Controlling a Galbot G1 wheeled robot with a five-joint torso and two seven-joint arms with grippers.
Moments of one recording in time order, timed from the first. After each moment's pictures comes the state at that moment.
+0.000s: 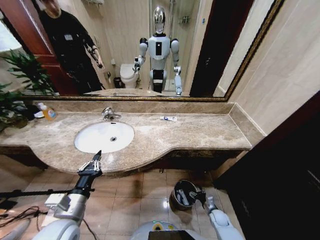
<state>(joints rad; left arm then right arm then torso) 1.83 -1.36 -0.81 -2.47 -0.37 0.17 0.05 -1.32 1.31 0.56 1.13 0.11 0.14 -0.25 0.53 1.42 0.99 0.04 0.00</state>
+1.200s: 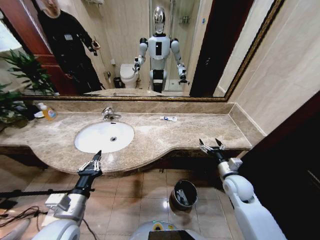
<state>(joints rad) 1.83 -1.36 -0.81 -2.47 -0.37 0.17 0.05 -1.32 1.17 0.63 1.97 0.44 -0.16 -0.03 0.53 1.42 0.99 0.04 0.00</state>
